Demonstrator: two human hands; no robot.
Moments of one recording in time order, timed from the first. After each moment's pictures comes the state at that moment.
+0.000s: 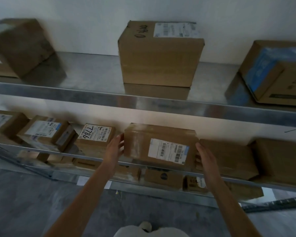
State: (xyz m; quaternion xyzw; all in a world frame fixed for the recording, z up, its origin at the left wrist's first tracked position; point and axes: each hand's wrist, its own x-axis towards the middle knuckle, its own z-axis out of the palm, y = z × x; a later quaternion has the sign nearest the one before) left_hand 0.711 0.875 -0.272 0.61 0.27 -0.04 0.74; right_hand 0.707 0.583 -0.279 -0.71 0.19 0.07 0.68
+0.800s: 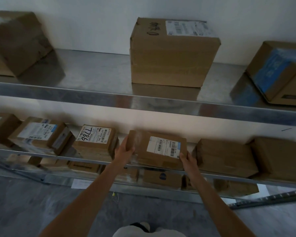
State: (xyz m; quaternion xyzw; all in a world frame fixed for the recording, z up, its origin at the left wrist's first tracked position) left_hand 0.744 0.878 -0.328 0.81 0.19 -0.12 0.54; right_hand 0.725 0.621 -0.346 -0.78 0.20 0.14 0.57
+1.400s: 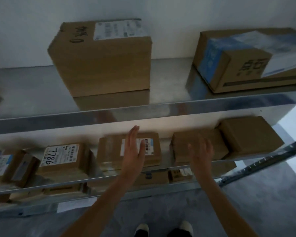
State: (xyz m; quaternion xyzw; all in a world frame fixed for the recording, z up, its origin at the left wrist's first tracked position) left_hand 0.729 0.757 -0.283 0.85 -0.08 0.04 0.52; right_hand 0.694 0.536 -0.315 -0.88 0.25 -0.14 0.37
